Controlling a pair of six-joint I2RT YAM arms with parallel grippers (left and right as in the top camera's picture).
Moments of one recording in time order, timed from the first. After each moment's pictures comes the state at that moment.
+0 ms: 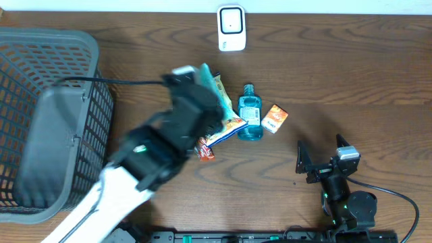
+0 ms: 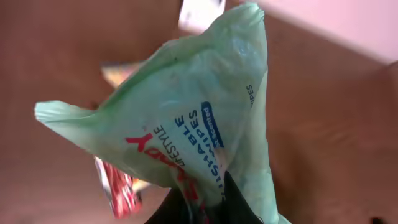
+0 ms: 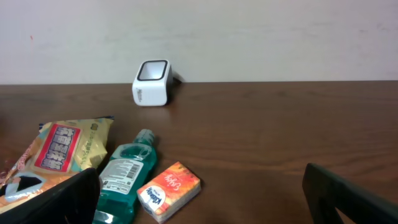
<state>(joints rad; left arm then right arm) -0.76 1.25 1.32 -0.87 -0.28 -0.87 0.07 0.01 0.01 -0.06 -0.13 0.10</state>
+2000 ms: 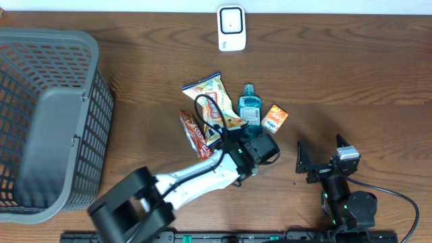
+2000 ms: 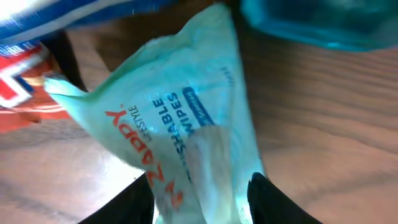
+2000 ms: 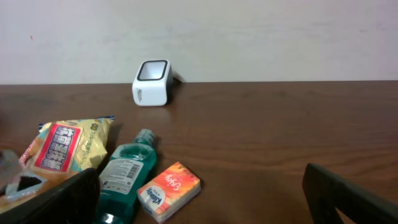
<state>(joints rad) -1.00 1.76 1.07 -0.66 -0.17 -1.17 0.07 0.01 0.01 -0.06 -0.13 0.10</state>
